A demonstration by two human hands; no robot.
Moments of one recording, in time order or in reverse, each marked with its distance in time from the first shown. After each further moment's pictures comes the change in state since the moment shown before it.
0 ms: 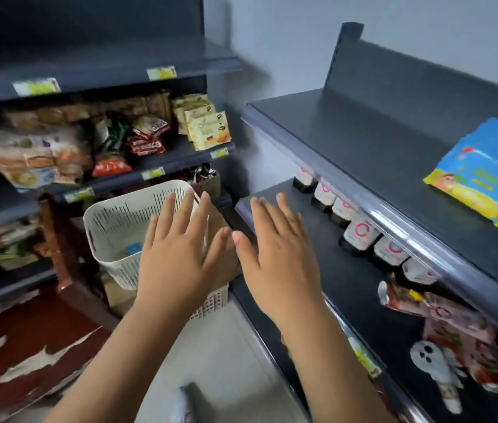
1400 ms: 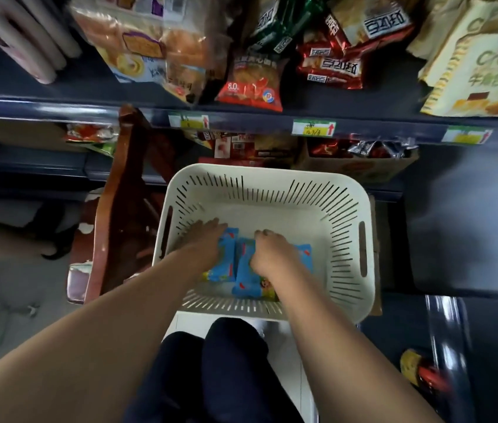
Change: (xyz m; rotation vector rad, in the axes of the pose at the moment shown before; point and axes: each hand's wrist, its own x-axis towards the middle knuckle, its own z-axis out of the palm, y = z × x) left_hand 0.193 -0.423 0.298 0.001 -0.861 -0.830; right_hand 0.312 -0.065 0.536 -0.102 -1.130 -0.263
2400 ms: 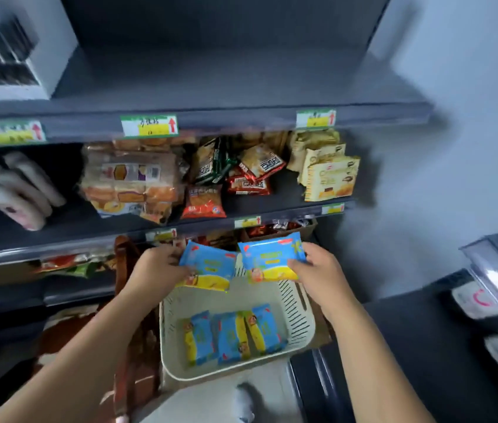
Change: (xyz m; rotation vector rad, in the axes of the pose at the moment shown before) left_hand -0.159 0.003 -0.195 -0.705 0.370 0.289; right_hand -0.221 0.009 -0.176 1.034 0.664 0.120
